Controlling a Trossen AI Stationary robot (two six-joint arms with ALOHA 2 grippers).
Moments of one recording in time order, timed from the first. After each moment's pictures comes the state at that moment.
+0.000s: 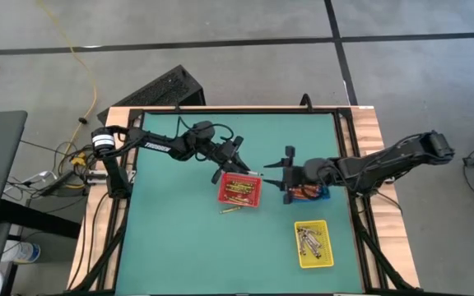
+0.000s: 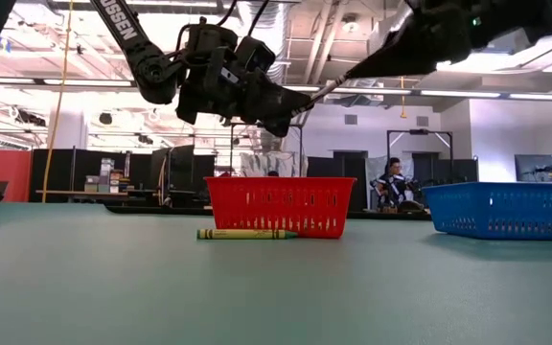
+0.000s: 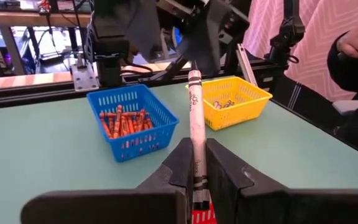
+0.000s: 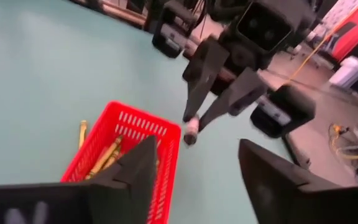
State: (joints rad) left arm 0.35 1.80 0.87 0.82 0.81 0.03; right arm 0.15 1.15 0.61 0.22 0.34 -0.29
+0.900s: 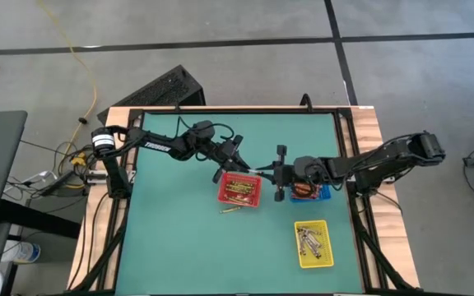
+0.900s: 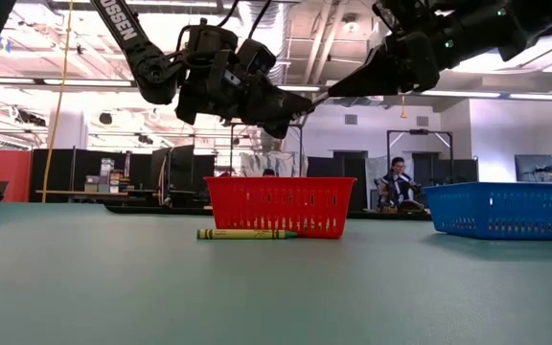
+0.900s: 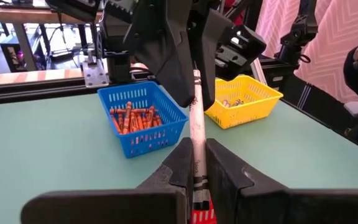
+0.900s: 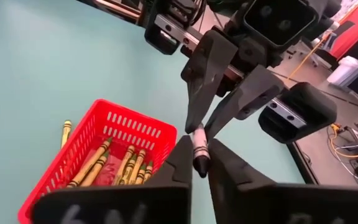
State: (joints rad) left arm 0.35 1.80 0.87 0.81 0.77 0.04; right arm 0.09 1.29 0.62 0.36 0.29 -0.32
